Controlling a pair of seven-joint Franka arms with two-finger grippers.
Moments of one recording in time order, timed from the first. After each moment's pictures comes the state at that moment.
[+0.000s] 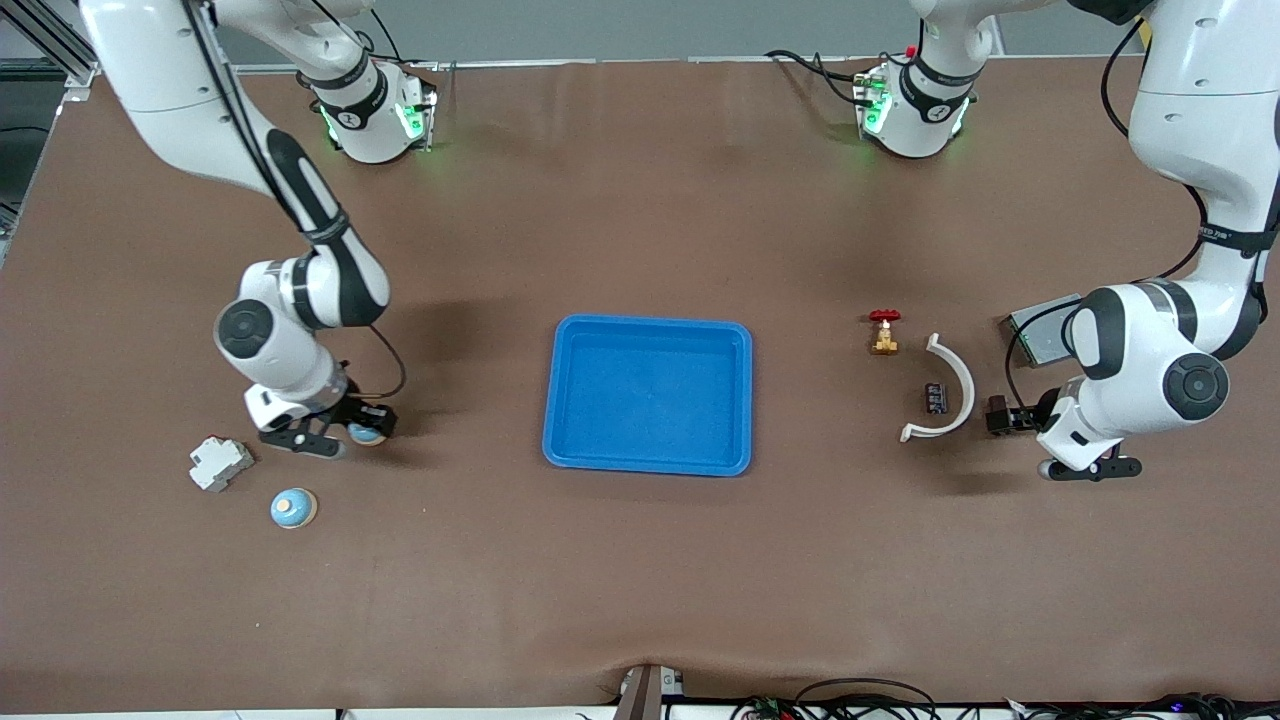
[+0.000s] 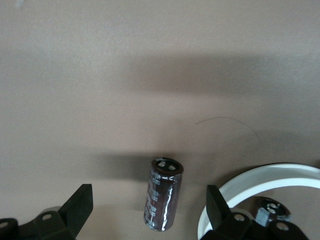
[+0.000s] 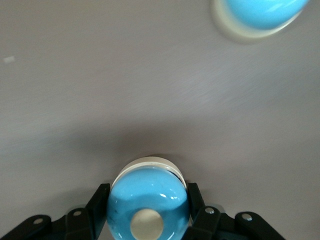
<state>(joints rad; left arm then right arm) 0.14 0.57 -0.05 -1.83 0.07 2.28 0.00 0.19 0.51 -0.03 -2.08 0.02 2.68 0.40</state>
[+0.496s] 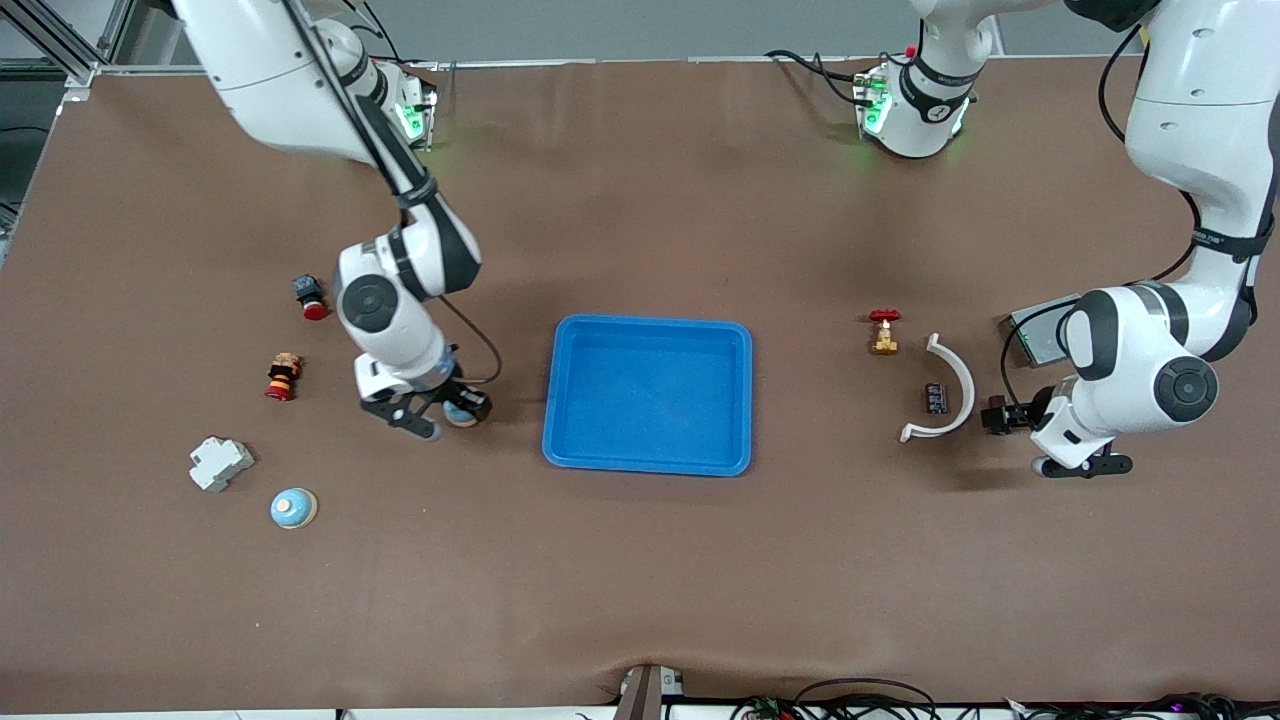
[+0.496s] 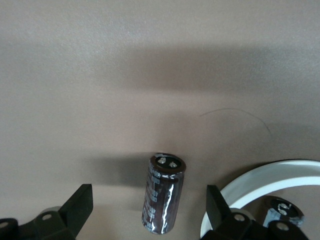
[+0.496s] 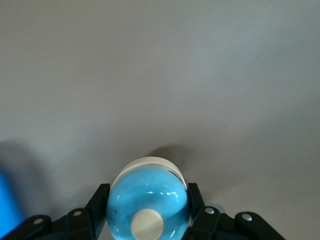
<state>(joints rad) 0.14 0.59 -0.05 -1.84 0.07 2.28 0.00 0.46 0.51 -0.03 -2.03 0.02 2.64 0.90</state>
